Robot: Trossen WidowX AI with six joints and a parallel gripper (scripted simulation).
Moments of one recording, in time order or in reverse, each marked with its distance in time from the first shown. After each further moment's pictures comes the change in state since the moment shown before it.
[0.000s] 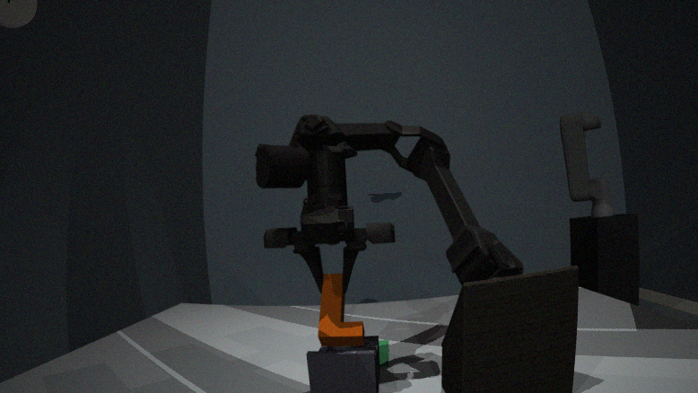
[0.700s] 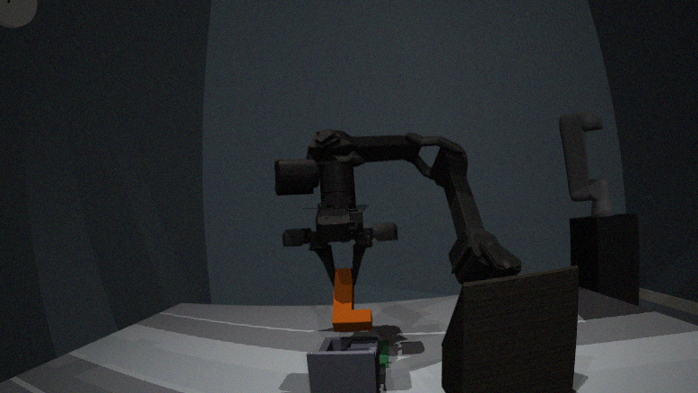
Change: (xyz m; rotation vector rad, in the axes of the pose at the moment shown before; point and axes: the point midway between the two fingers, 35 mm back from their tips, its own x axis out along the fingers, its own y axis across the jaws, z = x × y) arm 0.003 0.006 -0.081 -0.005 0.001 0.010
